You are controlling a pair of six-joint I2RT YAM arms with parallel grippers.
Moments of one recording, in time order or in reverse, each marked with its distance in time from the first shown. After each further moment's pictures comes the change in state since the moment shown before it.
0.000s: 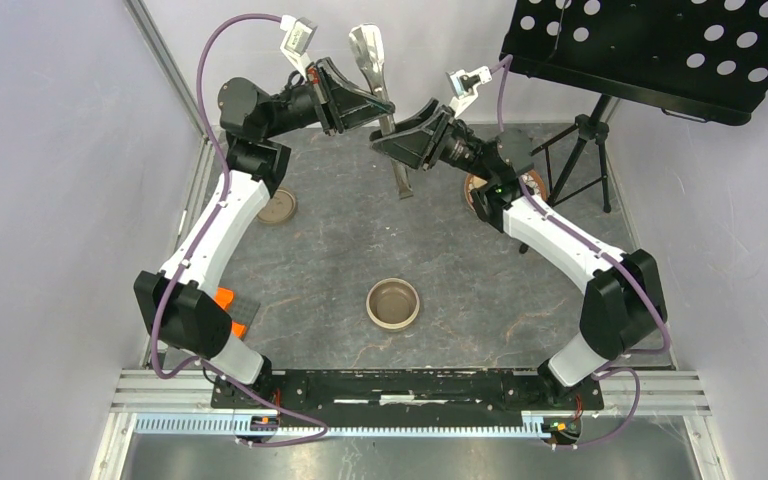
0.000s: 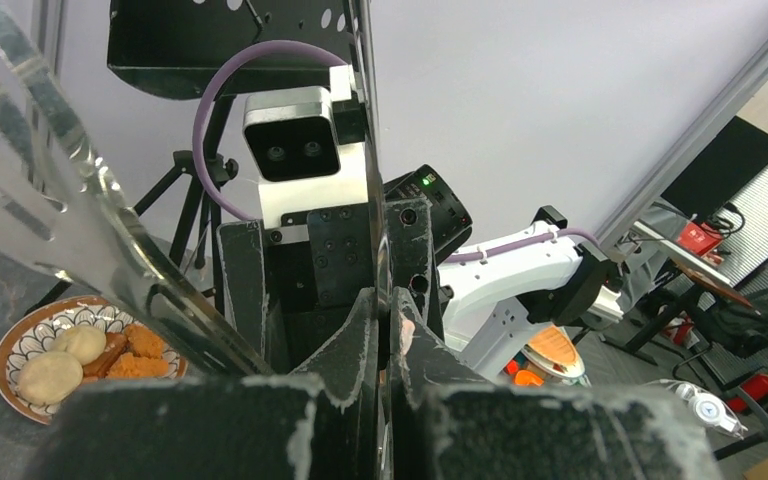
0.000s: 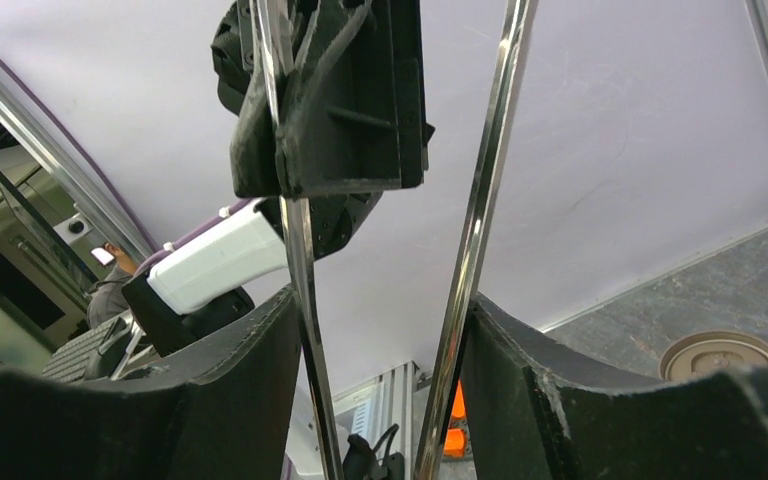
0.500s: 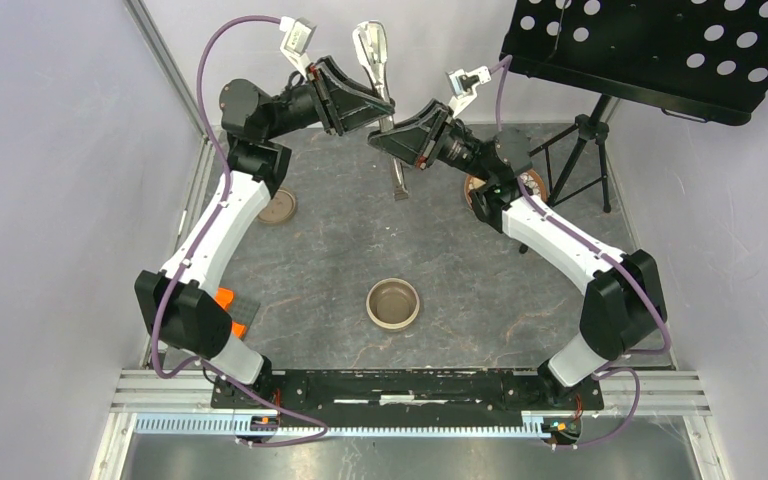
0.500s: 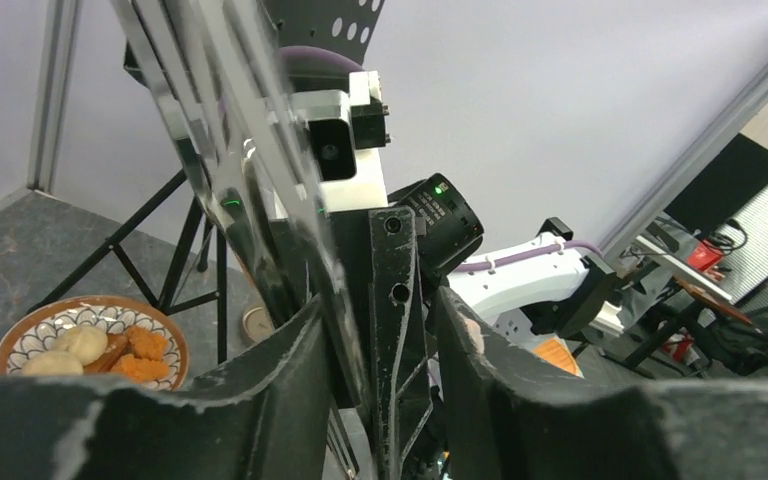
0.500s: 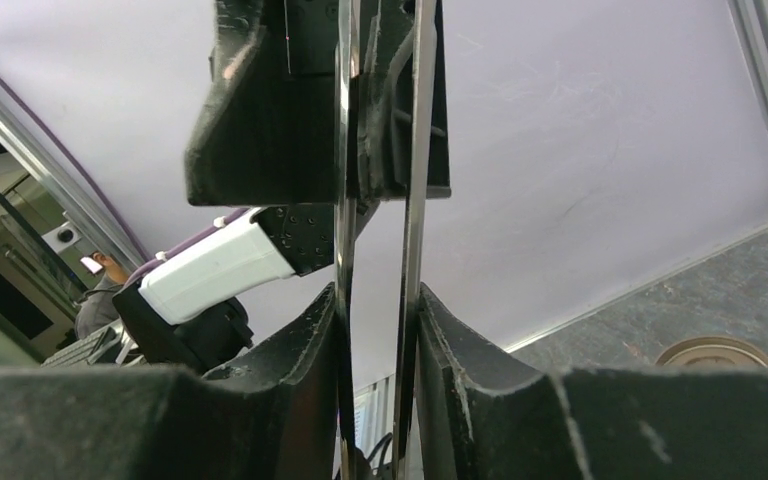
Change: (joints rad) left arm 0.002 0.000 -0.012 0.013 -0.031 -0.011; right arm 0.008 0.000 0.017 -0.016 0.029 -0.016
